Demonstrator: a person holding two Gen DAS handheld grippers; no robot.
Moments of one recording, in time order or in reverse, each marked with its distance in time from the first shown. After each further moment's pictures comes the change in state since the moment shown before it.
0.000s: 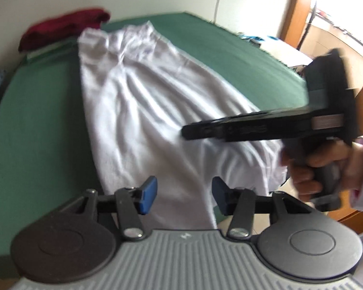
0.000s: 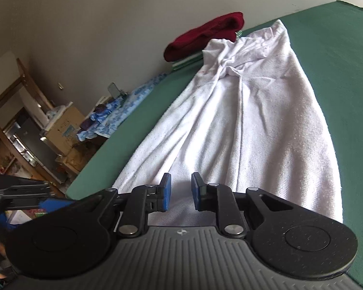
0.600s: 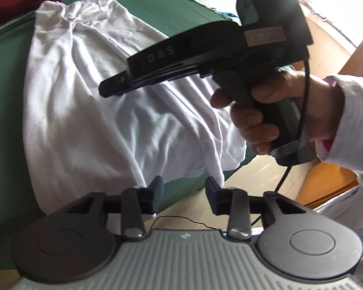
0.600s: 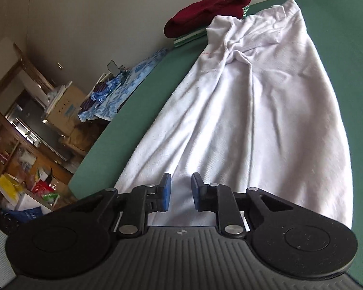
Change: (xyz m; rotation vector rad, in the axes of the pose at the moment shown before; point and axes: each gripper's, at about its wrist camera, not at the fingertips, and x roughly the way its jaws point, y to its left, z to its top) left arm 0.024 -0.050 -0.019 -0.007 0.121 -0.152; right arm 0.001 -0.020 0.024 0.012 0.149 0.055
